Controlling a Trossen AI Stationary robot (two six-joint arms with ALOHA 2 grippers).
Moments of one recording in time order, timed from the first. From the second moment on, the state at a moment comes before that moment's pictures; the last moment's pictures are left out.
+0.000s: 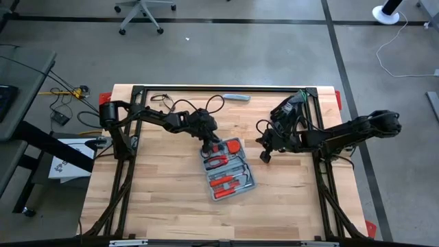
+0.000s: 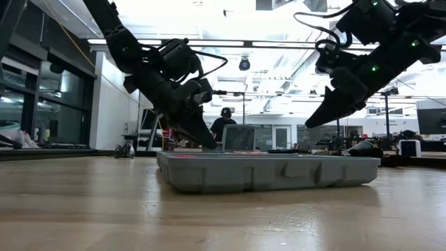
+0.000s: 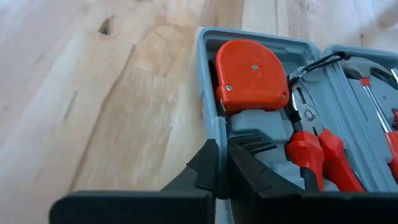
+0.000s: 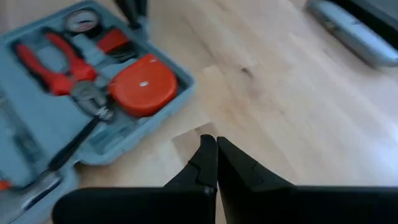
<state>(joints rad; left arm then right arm) 0.28 1.78 0.82 0.19 0.29 -0.13 0.07 1.21 0.43 0.04 0.40 0.31</state>
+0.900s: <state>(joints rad) 0.38 1.78 0.99 -0.02 0.23 0.04 0.28 1.50 0.43 0.32 0.35 0.40</state>
